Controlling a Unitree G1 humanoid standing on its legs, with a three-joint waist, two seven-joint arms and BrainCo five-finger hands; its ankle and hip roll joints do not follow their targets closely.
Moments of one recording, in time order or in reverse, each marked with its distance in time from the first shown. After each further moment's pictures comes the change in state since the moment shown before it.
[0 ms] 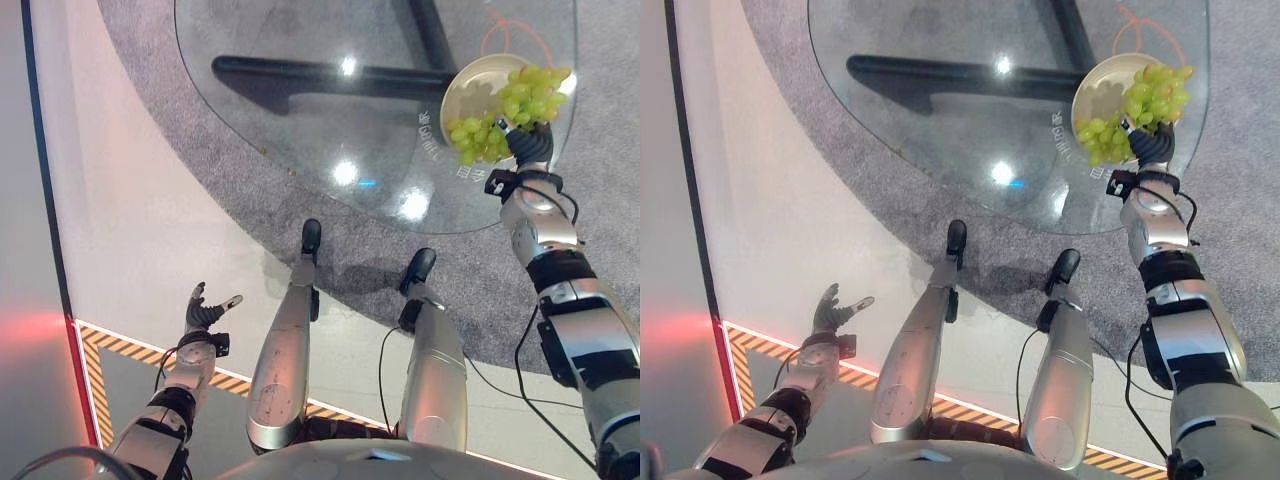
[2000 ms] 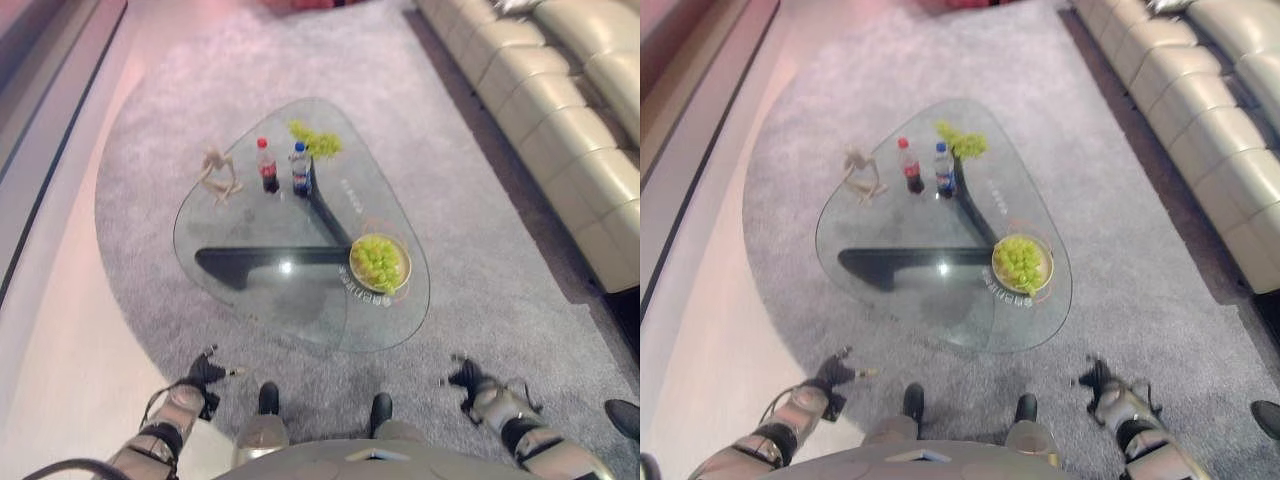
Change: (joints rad) left arm 0.116 -0.030 -0.043 0.179 0.367 0.206 -0.276; right arm 0.795 0.319 0.115 0.322 -0.644 0.272 0.210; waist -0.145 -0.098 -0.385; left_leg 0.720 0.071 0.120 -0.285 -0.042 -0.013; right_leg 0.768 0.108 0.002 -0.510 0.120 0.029
